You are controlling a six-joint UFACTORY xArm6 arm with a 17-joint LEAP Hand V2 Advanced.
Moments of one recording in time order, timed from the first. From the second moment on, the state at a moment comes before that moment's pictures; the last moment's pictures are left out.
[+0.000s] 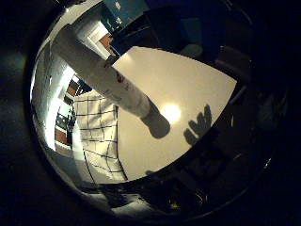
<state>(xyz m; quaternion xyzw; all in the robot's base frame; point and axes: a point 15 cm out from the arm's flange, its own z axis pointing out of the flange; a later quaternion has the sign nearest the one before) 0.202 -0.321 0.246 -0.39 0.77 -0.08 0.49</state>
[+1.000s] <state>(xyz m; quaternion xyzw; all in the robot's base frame) 0.237 -0.326 0.220 -0.28 0.79 0.02 0.54</state>
